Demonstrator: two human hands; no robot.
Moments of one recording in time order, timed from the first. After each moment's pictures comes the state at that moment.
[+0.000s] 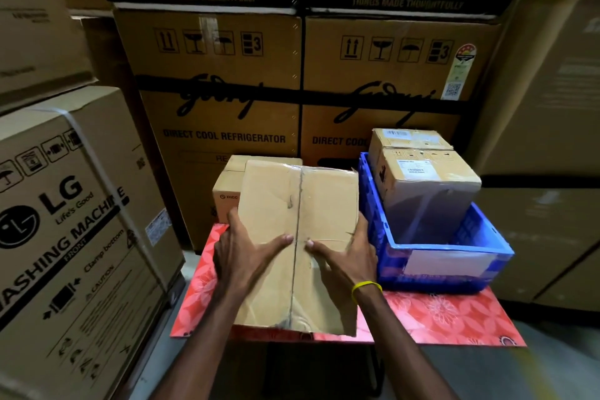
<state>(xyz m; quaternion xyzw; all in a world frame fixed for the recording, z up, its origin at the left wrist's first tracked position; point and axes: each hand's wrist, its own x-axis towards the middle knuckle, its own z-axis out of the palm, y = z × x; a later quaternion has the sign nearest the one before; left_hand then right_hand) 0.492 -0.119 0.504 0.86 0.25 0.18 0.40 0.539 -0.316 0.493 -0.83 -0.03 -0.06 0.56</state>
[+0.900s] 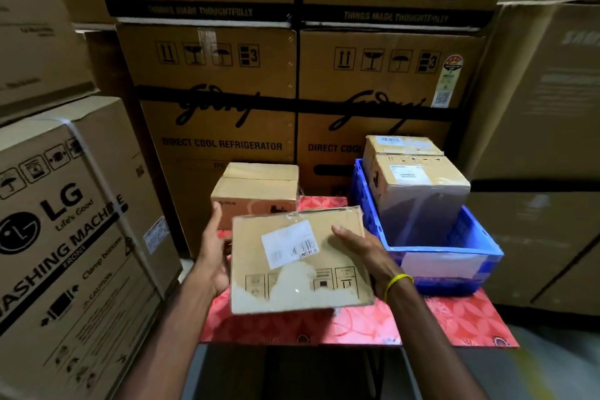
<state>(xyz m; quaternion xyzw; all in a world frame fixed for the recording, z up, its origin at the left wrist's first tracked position) 0.479 -0.083 0.531 0.52 0.25 -0.01 0.82 0.542 -0.363 0.520 -0.65 -0.02 0.20 0.73</state>
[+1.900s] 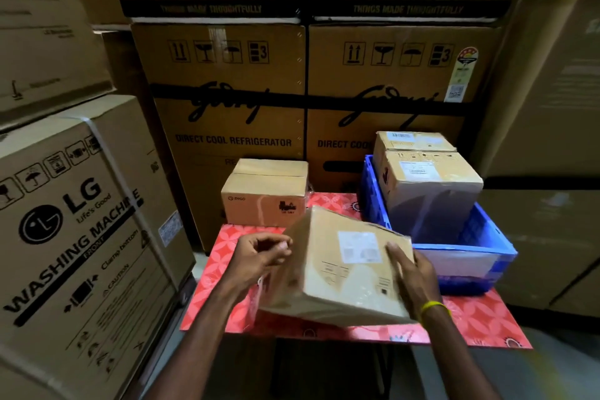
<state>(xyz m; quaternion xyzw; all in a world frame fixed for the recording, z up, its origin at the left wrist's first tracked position) 0.479 -0.112 0.491 0.74 0.11 0.08 0.66 0.545 -0.431 0.455 -0.75 0.14 0.01 0.64</state>
